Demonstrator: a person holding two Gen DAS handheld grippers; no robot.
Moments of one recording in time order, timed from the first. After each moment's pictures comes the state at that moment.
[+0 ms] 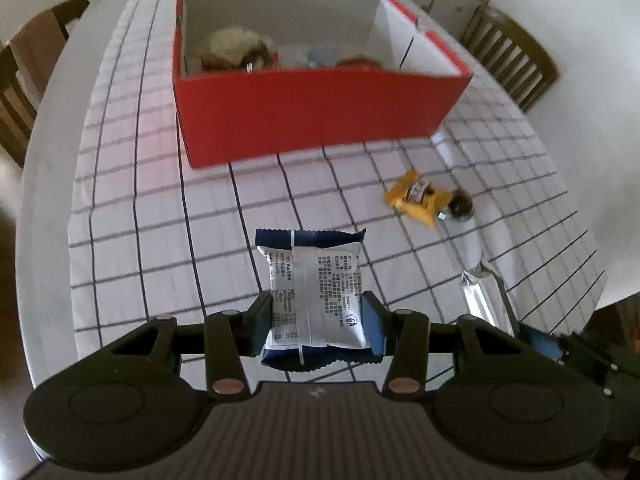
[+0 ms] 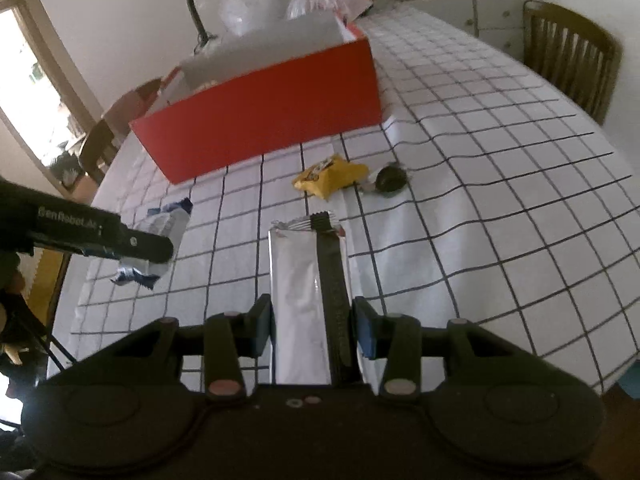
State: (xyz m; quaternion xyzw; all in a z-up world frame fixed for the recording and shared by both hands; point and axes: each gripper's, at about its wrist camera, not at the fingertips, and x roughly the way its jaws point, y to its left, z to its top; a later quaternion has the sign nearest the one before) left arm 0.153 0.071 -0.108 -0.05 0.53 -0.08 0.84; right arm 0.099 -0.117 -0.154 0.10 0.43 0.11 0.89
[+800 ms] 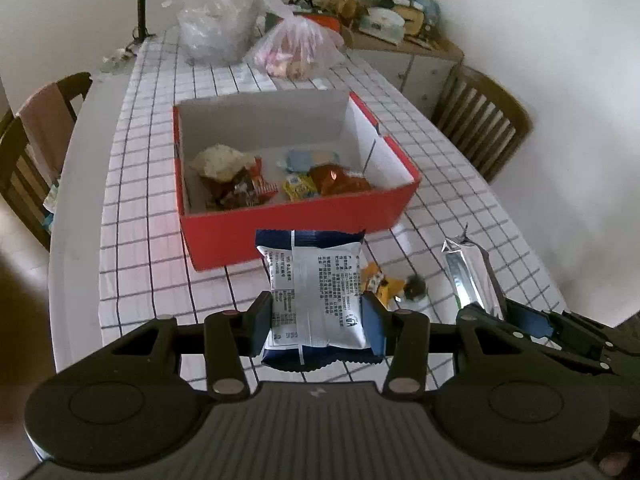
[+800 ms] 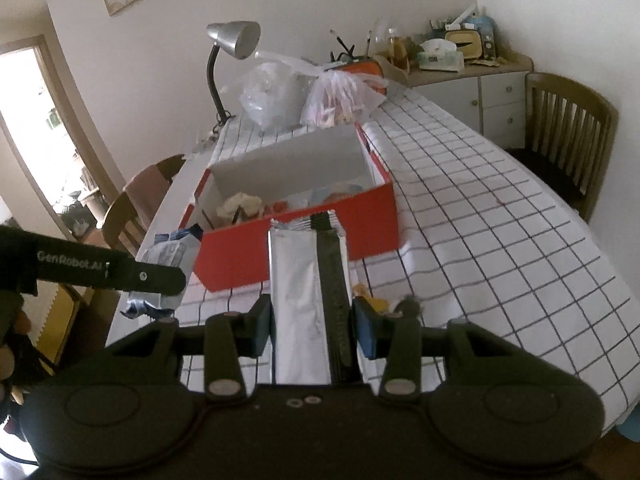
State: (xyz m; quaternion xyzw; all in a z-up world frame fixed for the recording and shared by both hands) left arm 0.152 0.061 -0.020 -0.05 0.45 -0.09 0.89; right arm 0.124 -0.113 -0.071 0.10 0.34 0.11 0.93
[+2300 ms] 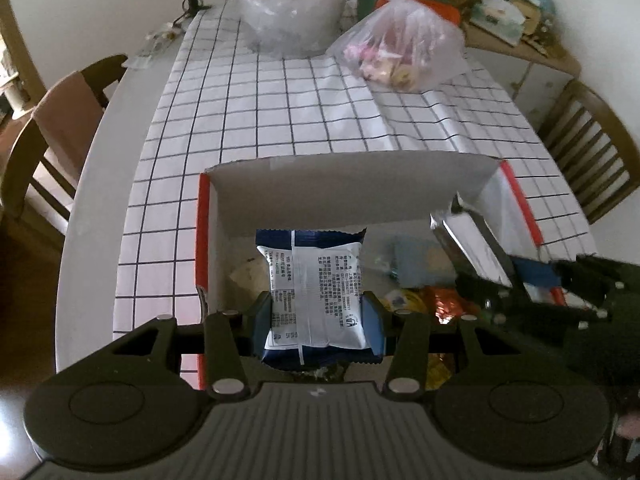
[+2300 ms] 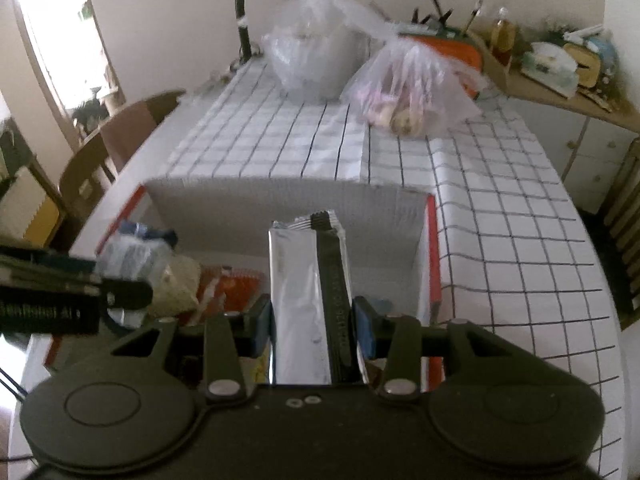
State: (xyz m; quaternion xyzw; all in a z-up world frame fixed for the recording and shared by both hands) left arm 0.376 0.091 -0.064 -0.05 0.51 0.04 0.86; right arm 0.408 -0.062 -0.105 -0.05 0.43 0.20 0.88
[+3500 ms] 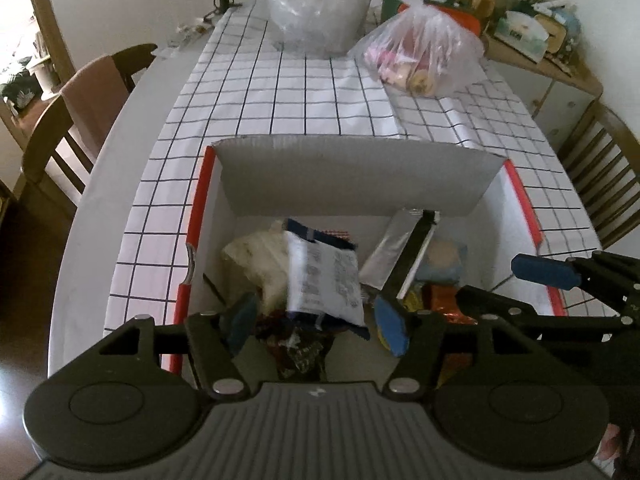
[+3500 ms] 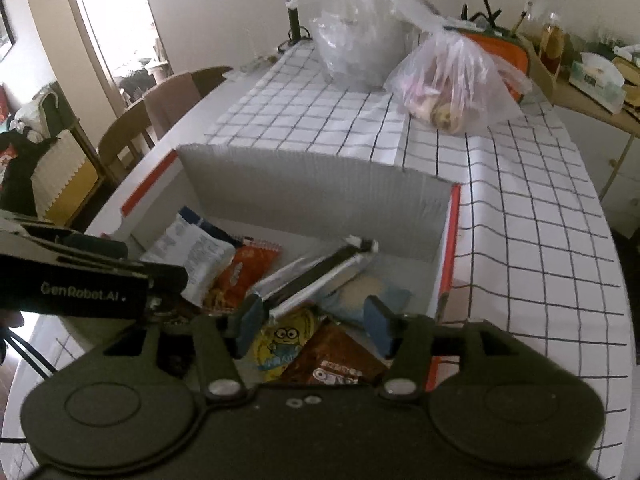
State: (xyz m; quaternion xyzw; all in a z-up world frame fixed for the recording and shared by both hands) left arm 0.351 0.066 -0.065 -0.07 0.49 0.08 0.87; right arm 0.401 -0.082 -0.095 -0.07 0.42 0.28 0.86
